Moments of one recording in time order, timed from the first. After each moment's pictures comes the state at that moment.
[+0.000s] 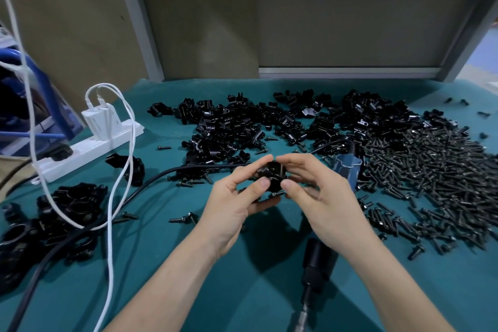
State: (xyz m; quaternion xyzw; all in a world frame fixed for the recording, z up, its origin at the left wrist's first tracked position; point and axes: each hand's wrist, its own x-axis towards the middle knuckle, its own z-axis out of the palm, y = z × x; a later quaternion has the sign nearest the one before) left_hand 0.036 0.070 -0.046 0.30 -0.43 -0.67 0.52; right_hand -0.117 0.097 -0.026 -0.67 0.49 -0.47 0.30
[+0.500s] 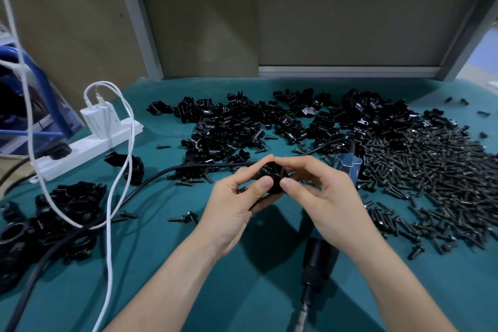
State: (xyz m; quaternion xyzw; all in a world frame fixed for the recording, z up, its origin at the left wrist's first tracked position) left_hand 0.033 0.072 -0.044 0.28 -0.39 -0.69 0.54; right_hand -0.118 0.098 -0.024 -0.65 0.47 -0.50 0.33
